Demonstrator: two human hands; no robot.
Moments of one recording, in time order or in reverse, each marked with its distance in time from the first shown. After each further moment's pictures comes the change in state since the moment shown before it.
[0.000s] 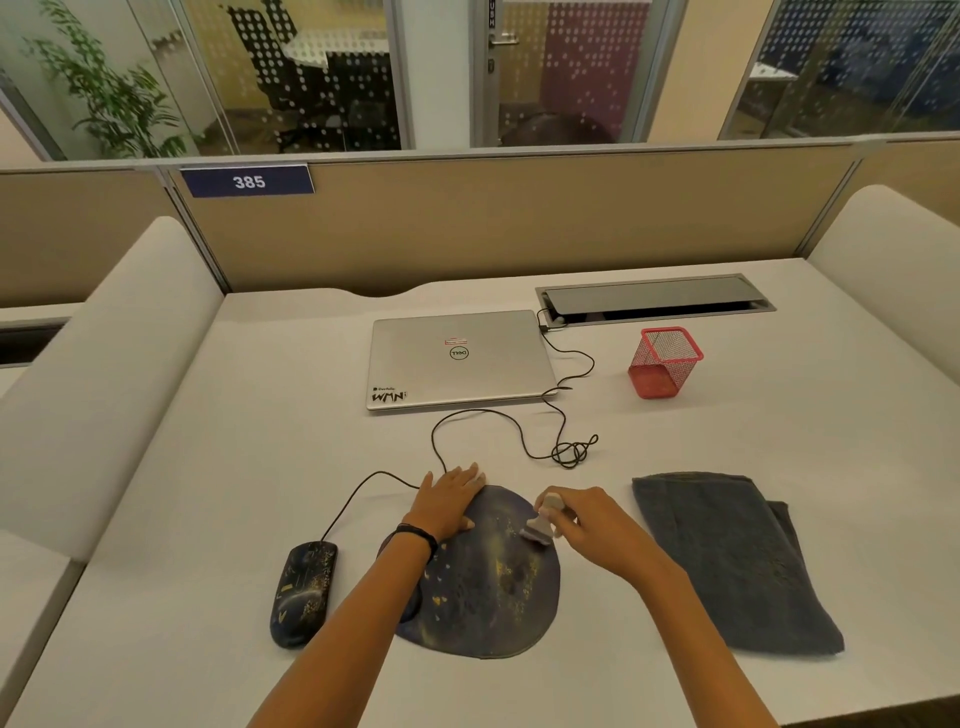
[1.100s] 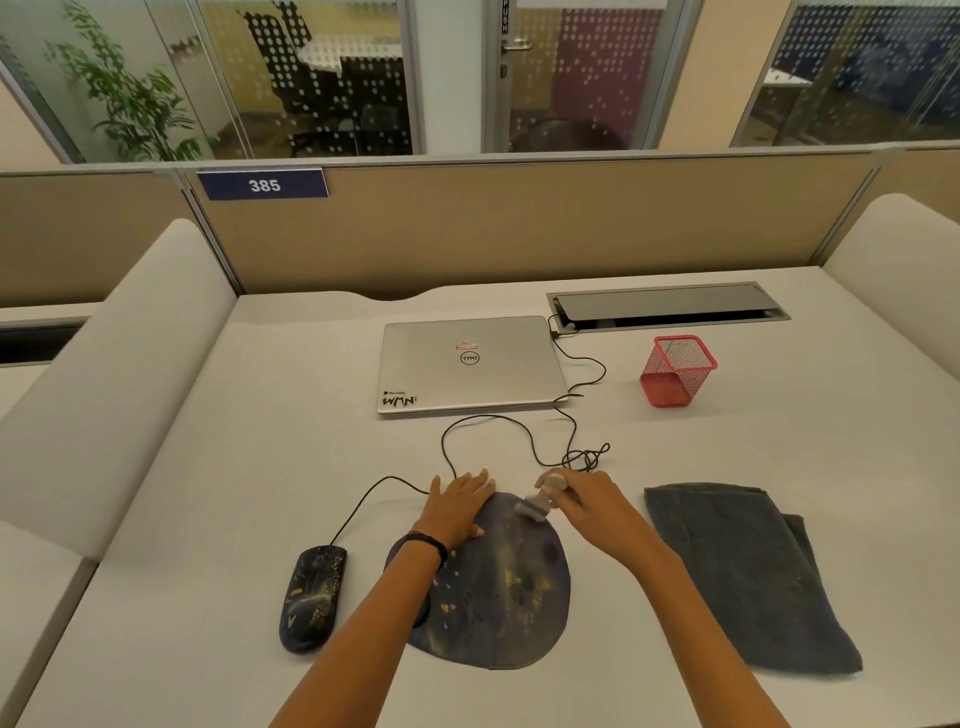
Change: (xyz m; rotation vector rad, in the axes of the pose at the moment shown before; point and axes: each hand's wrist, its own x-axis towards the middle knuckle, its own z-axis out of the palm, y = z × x) left_hand -0.002 0.001 -0.001 0.003 0.007 -0.013; right_hand 0.024 -0.012 -0.006 0.059 0.105 -0.014
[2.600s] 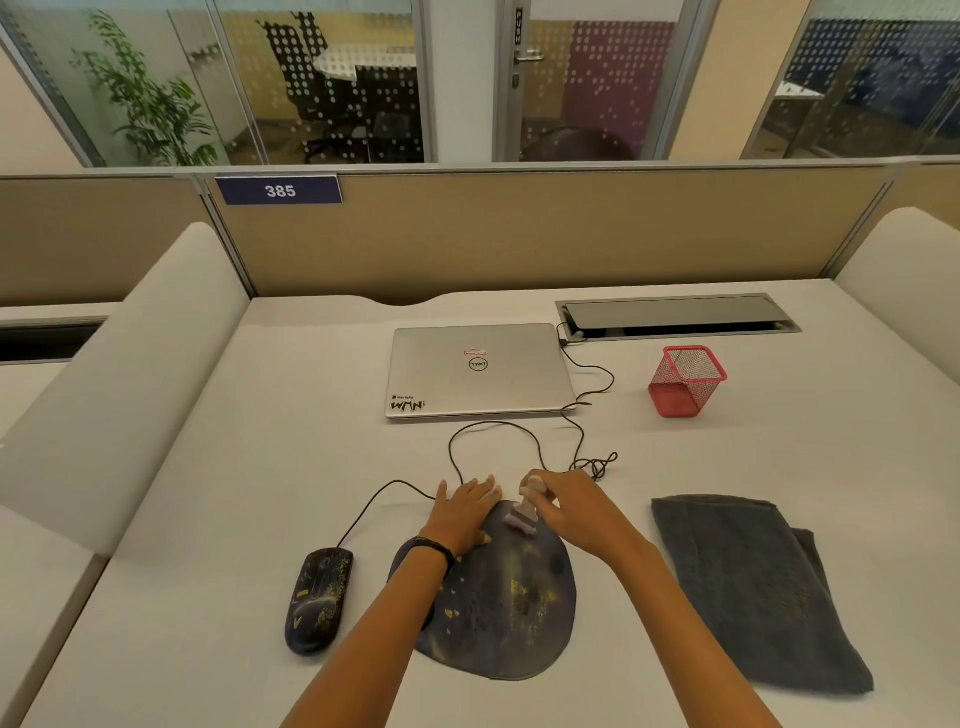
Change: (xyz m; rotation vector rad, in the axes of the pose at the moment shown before) left_hand -0.001 0.002 0.000 -0.012 -0.007 -0.013; right_hand 0.019 -0.011 0.014 -0.143 -0.046 -0.102
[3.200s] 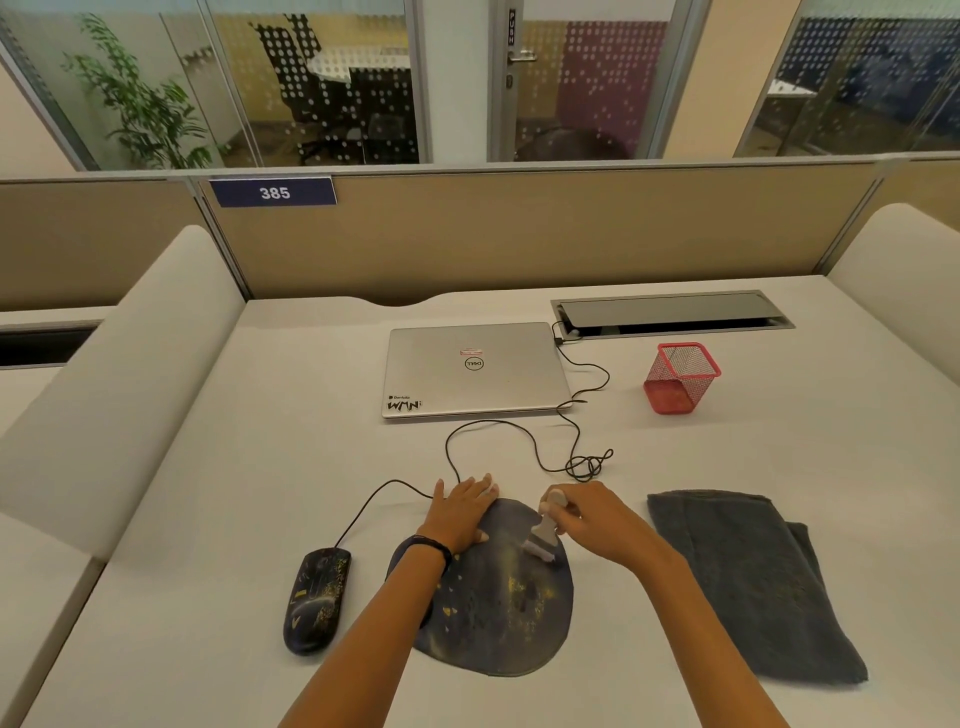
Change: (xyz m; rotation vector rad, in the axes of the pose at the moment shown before) left_hand -0.001 0.000 -0.001 0.005 0.007 0.012; right_hand -0.021 0.009 -0.013 0.102 -0.104 0.138
